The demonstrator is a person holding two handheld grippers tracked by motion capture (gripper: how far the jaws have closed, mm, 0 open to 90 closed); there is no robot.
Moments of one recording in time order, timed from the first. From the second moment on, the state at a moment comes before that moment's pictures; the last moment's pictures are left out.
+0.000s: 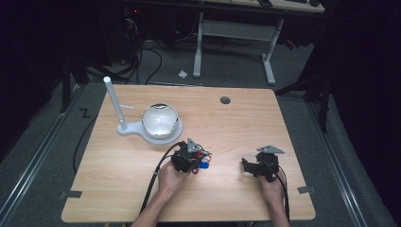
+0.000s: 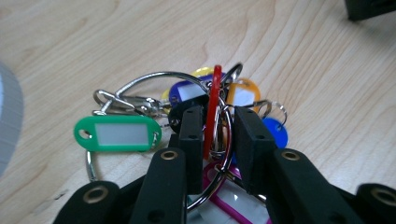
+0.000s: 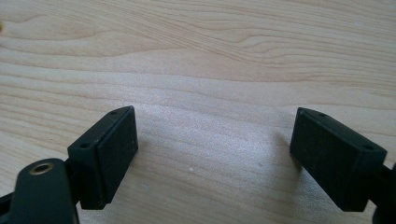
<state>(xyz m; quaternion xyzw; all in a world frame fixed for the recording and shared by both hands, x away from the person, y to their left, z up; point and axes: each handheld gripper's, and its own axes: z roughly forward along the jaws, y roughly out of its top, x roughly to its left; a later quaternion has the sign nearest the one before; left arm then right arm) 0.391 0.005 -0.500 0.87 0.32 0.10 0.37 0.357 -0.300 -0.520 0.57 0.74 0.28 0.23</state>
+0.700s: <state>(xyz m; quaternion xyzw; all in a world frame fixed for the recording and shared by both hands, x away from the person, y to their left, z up) 0.391 0.046 -0.457 0.83 0.35 0.10 0.43 0.357 -0.300 -0.520 0.57 0.74 0.28 0.23</state>
